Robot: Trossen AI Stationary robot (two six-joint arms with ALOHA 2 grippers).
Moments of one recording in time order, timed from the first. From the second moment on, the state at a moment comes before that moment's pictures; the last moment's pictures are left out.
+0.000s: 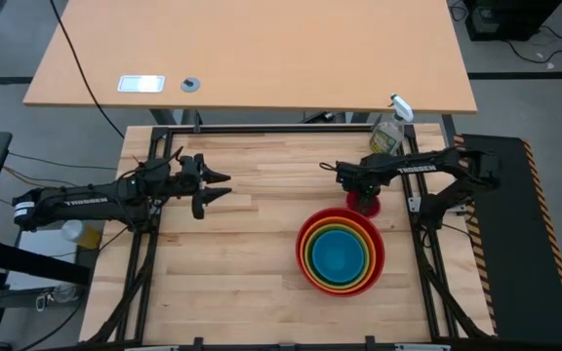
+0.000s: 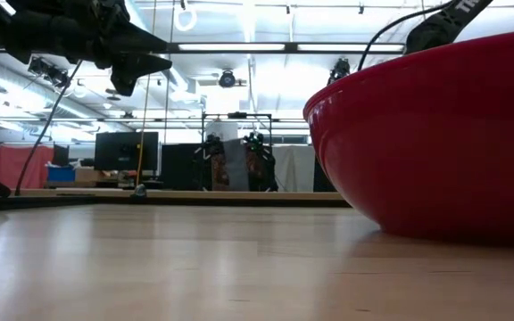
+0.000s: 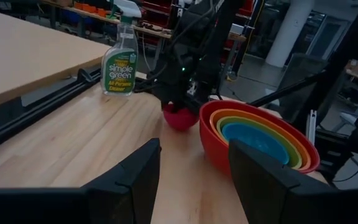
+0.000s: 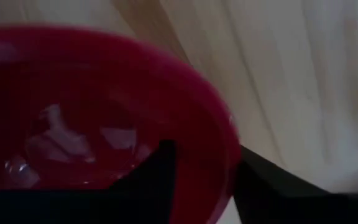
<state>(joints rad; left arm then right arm) 0.24 0.63 0.36 0.20 0.12 -0.23 -0.35 1.51 0.76 -0.90 0.15 0.15</state>
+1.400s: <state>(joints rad) 0.05 0.62 0.36 0.26 0.09 -0.15 0.16 1.37 1.25 -1.11 0.06 0.55</state>
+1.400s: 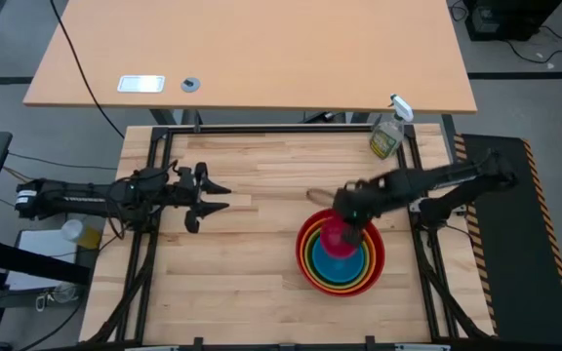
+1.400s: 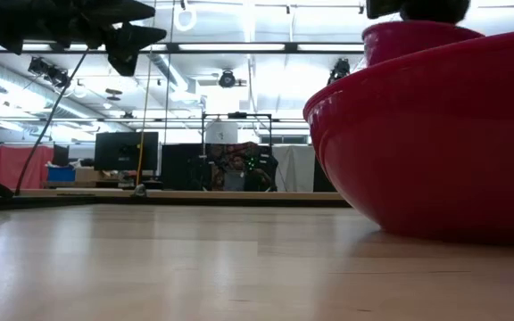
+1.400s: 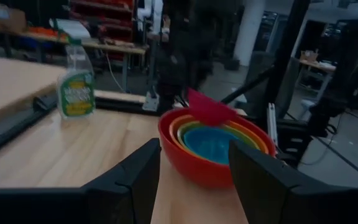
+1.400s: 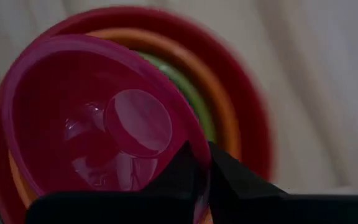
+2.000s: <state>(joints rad) 0.03 0.37 0.36 0.04 0.04 -0.12 0.31 1.63 1.13 -0.92 0.02 0.71</state>
